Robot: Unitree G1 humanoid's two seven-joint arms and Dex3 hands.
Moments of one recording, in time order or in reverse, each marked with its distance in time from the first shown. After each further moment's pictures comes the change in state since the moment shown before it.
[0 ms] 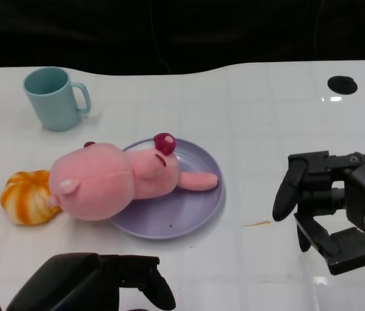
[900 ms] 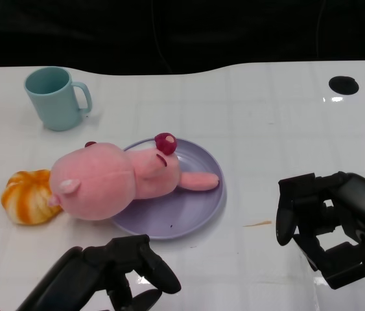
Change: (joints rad) left arm 0.033 -0.162 0.057 -0.038 -0.302 0.157 0.007; right arm 0.002 -0.080 0.075 0.060 -0.046 -0.018 0.016
